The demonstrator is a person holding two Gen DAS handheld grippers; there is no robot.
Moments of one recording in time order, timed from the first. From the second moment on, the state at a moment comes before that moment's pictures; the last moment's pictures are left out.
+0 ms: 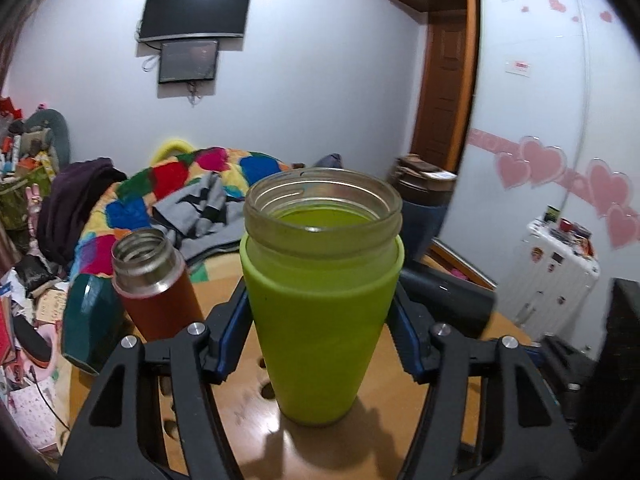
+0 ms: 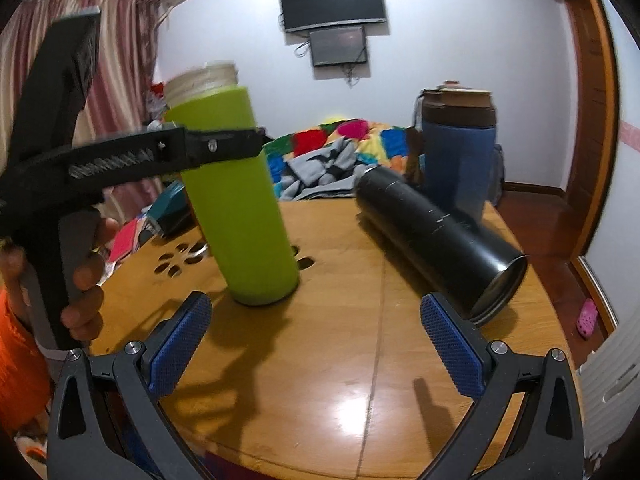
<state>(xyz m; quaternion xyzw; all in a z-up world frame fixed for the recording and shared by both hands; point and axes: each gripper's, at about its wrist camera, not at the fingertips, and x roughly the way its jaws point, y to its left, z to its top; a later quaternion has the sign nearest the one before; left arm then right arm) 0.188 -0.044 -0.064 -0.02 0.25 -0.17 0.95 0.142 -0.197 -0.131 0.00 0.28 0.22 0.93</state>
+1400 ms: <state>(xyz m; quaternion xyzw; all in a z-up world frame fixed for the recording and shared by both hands) 0.169 -0.003 -0.096 -0.11 0.30 -0.19 0.93 0.124 -0.144 -0.151 -0.05 0.24 0.33 0.91</state>
